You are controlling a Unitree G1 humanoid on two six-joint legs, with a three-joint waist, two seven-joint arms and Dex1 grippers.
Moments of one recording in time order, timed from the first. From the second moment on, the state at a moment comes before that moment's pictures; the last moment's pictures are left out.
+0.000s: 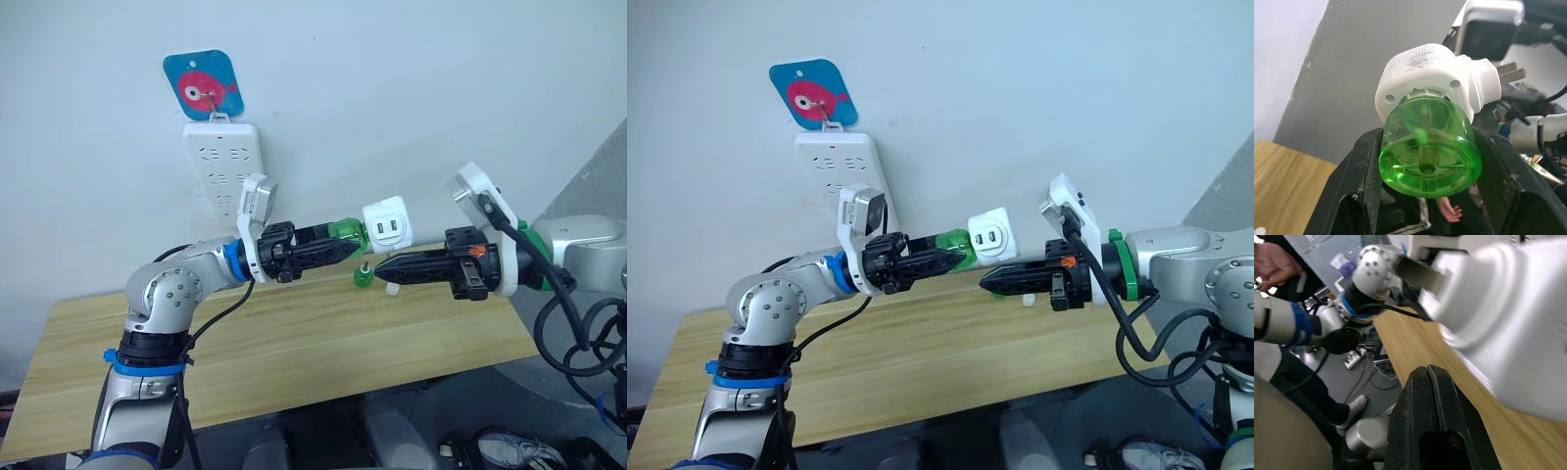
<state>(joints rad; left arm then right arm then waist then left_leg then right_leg) -0.56 0.45 0.05 -0.14 -0.98 0.92 -0.99 -0.71 -0.86 -0.08 -0.46 1.47 1.30 0.53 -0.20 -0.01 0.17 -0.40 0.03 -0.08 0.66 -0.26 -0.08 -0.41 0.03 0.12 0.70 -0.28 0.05</state>
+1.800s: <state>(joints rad) -0.52 0.53 -0.07 -0.22 -0.87 0.85 -1.19 -0.88 -0.81 -0.02 -0.26 1.27 1.29 0.62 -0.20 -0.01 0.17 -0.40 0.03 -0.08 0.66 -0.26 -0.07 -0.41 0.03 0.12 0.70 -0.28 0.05</state>
